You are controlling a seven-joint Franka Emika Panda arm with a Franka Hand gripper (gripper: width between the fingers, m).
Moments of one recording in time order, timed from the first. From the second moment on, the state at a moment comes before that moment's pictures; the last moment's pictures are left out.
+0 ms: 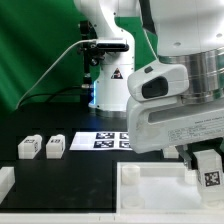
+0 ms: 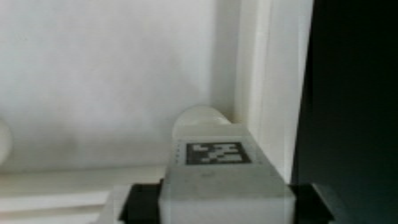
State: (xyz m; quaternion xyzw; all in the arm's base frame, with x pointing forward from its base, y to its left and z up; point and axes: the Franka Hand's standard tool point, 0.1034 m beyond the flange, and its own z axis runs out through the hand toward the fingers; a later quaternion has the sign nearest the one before) arm 0.620 0.109 0.083 -0.99 0.03 0.03 0.10
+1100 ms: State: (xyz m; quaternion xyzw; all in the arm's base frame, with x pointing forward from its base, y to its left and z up) arm 0.629 0.116 0.083 -0.75 0.65 0.07 0.10
